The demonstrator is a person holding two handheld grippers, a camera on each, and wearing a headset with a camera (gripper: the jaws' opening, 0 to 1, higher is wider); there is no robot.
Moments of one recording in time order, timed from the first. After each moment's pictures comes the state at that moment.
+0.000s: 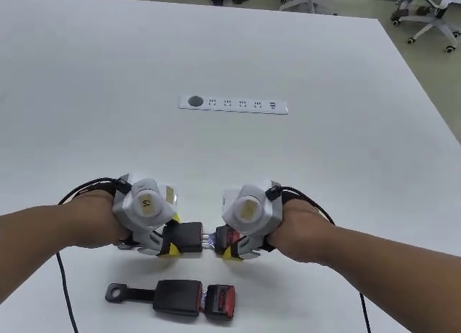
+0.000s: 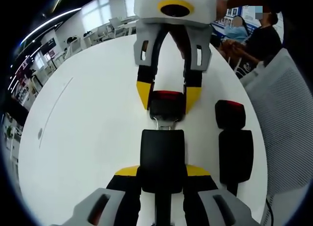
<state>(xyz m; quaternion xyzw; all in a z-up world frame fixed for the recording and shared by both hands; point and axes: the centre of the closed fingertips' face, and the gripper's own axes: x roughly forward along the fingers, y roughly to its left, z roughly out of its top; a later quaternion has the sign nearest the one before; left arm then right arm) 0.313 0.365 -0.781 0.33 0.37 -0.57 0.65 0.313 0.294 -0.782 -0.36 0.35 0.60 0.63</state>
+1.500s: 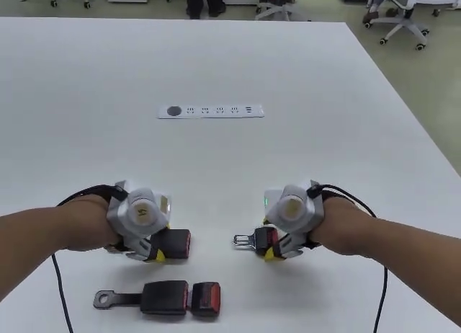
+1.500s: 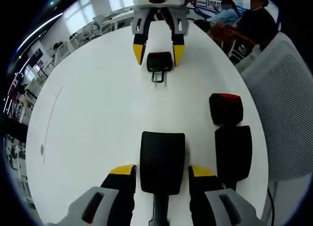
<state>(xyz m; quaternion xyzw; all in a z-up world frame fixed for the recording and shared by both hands) 0.307 0.359 -0.777 0.41 0.37 -0.57 0.61 0.308 0.187 -0.777 -0.37 0.36 0.55 0.66</state>
